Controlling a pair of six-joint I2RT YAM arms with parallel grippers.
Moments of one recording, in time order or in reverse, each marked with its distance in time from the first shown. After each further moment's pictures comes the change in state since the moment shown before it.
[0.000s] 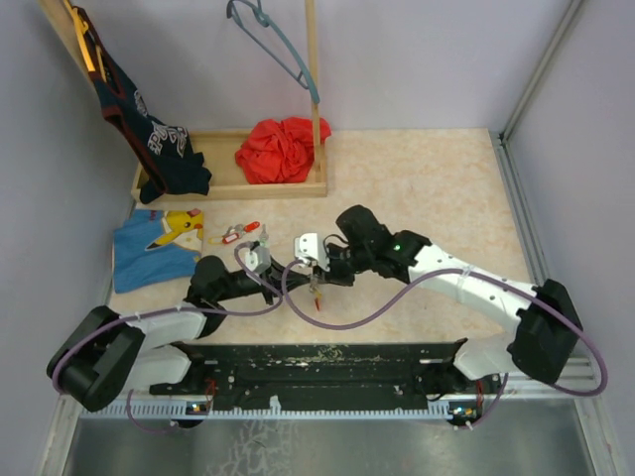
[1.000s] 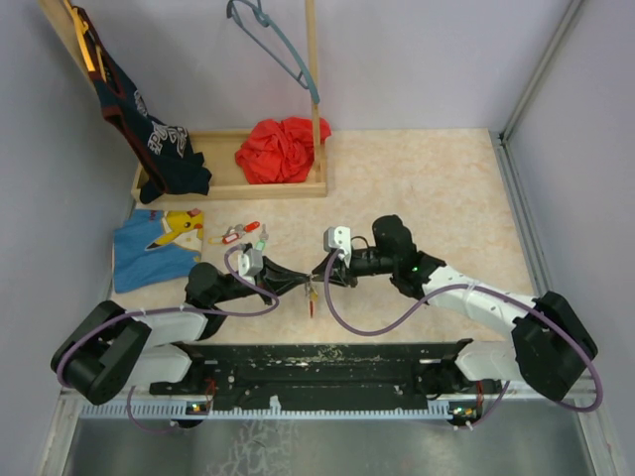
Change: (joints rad) left arm 0.000 0.038 -0.050 0.246 0.000 -0.082; right arm -0.164 -0.140 -0.418 0.749 -0.359 0.280
